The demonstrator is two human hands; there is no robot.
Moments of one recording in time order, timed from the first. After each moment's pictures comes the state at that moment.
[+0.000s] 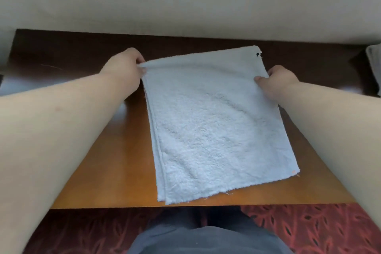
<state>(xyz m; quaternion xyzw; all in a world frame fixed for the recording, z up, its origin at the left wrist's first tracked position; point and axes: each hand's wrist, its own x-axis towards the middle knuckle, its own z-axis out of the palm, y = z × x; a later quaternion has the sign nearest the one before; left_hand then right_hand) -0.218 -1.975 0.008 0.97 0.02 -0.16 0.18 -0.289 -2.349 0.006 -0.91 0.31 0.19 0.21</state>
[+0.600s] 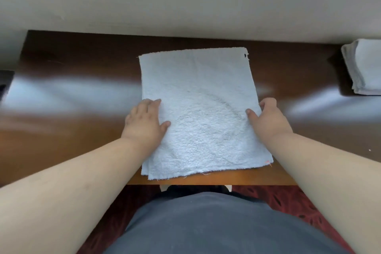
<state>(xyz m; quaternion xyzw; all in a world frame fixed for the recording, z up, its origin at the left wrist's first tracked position) -0.396 -2.014 -0.014 0.98 -0.05 -0.17 0.09 -0.429 -2.352 -0.001 -0.91 0.29 0.15 0.24</state>
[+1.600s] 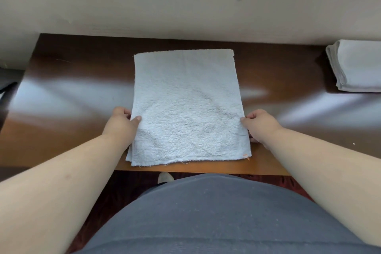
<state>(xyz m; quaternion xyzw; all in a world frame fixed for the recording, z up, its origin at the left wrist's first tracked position) -0.419 -1.986 -0.011 0.90 0.23 -0.17 0.32 -0.461 -2.370 -0.001 -0.82 0.34 0.21 0.41</state>
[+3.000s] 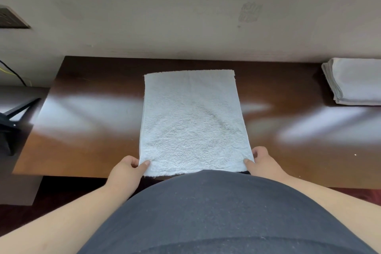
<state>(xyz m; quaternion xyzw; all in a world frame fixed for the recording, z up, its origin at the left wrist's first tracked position) -0.515 -1.978 0.033 0.89 0.25 -0.27 0.28 -0.537 -2.351 0.017 -0.86 0.23 0.30 0.33</state>
